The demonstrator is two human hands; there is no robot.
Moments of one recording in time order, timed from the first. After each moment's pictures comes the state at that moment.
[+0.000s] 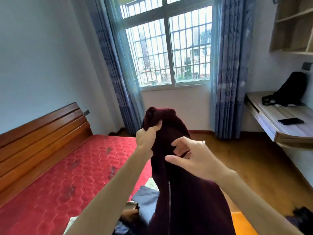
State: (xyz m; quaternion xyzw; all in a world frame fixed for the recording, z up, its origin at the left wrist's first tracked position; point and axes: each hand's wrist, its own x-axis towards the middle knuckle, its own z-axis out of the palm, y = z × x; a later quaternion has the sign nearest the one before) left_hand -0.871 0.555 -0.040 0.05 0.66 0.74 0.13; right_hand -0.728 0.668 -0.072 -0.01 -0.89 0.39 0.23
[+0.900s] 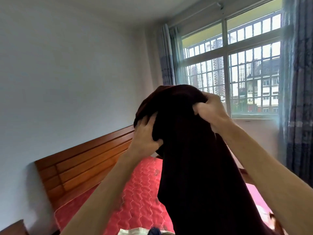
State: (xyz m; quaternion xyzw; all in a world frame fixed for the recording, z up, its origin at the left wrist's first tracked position) left_hand -0.877 0.314 0.093 0.31 0.86 0.25 -0.32; right_hand -0.802 0.523 0.156 0.04 -0.73 0.58 0.36
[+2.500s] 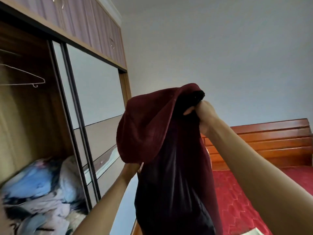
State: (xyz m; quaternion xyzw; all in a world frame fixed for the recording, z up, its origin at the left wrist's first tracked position) left_hand -0.592 -0.044 0.043 -0.29 0.74 0.47 -0.39; right_hand -0.755 0.128 0.175 0.33 -0.51 0.77 -0.17
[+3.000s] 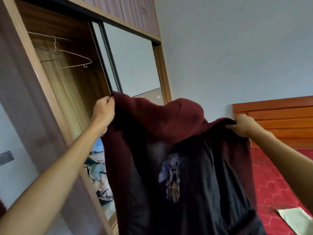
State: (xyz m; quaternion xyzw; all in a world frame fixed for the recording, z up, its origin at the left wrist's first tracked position) left_hand -0.439 -0.023 0.152 -0.42 0.69 0.17 -0.56; right_hand -0.811 0.138 0.048 0.44 -0.85 0.29 -0.02
